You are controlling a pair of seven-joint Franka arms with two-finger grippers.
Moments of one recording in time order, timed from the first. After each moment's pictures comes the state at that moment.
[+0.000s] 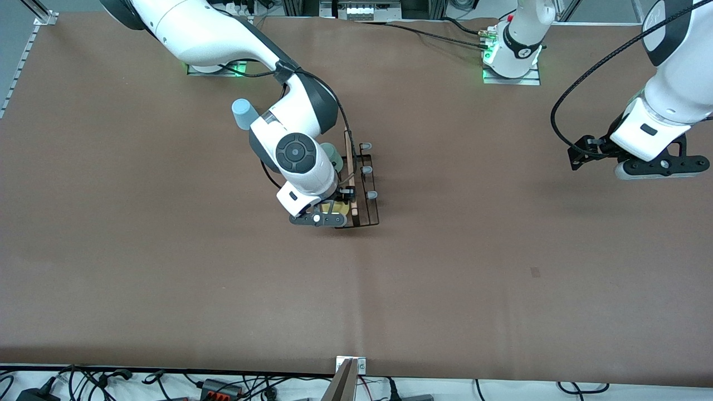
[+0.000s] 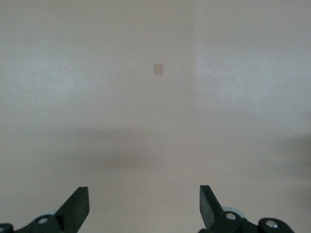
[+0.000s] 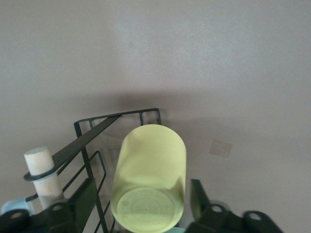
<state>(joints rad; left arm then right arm) 0.04 -0.01 -0.12 -1.80 0.08 1.81 -0.15 0.41 0.77 0.34 -1.28 -0.13 2.01 0.78</state>
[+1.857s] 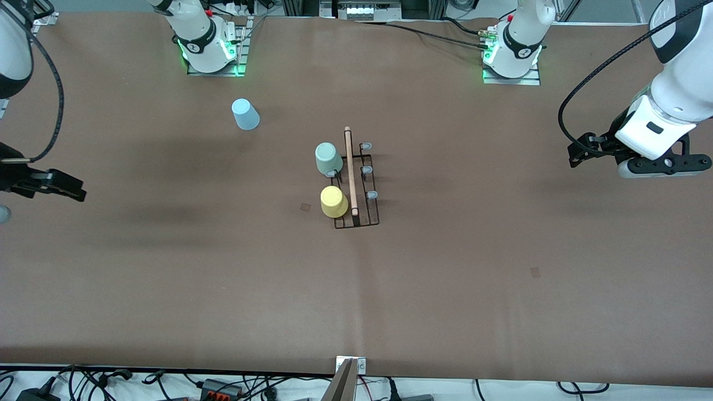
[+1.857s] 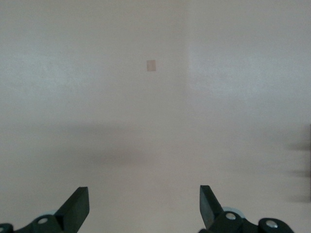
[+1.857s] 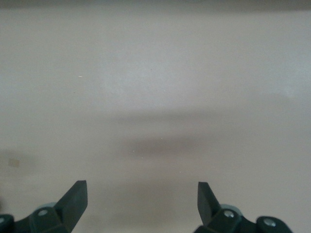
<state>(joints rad) 0.04 0.00 -0.12 -1.77 0.03 1.78 -0.15 -0.02 0.32 -0.01 -1.28 -0.05 1.61 0.02</state>
